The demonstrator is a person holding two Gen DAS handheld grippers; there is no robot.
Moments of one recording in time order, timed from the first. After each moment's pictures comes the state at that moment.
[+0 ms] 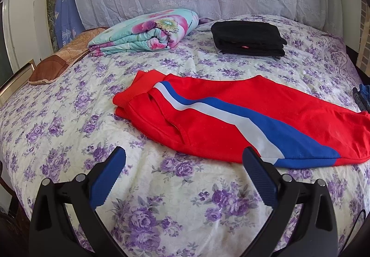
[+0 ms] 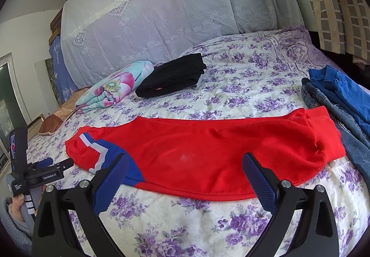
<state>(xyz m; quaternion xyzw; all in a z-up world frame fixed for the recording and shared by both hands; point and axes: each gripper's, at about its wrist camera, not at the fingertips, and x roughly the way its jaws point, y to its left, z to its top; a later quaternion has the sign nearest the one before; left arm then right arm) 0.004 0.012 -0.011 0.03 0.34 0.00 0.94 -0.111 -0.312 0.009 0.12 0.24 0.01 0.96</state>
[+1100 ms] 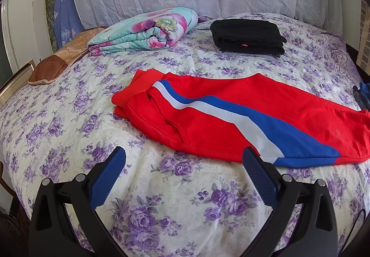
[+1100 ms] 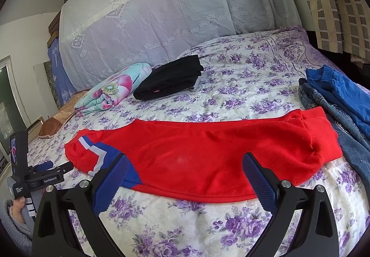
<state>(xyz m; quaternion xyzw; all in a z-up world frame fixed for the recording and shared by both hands) 0.004 0.011 -0.011 0.03 0.34 0.00 0.94 -0.110 -0.322 0.012 0.13 0.24 0.01 0.96</state>
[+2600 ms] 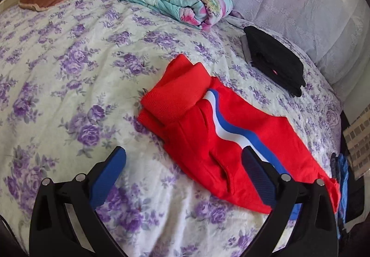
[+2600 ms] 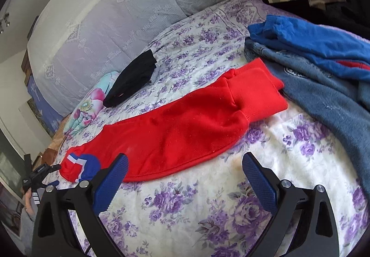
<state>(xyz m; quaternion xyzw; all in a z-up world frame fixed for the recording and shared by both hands) 0.094 0.123 -0.026 -0.21 0.43 -0.04 0.88 -0.145 -0.418 -0.033 0.27 0.27 -0.04 0.92</state>
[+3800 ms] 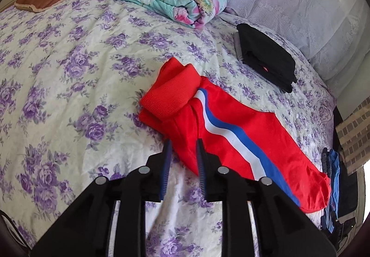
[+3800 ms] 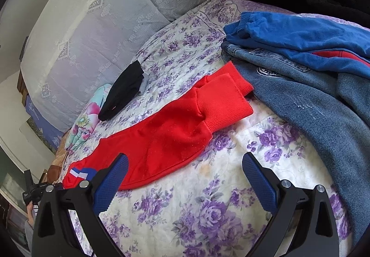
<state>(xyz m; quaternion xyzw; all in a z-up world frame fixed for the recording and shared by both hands) 0.083 0.125 -0.006 -0.19 0.45 -0.06 0.87 -0.159 -0.448 -0.034 0.31 0.27 -0.06 0.91</state>
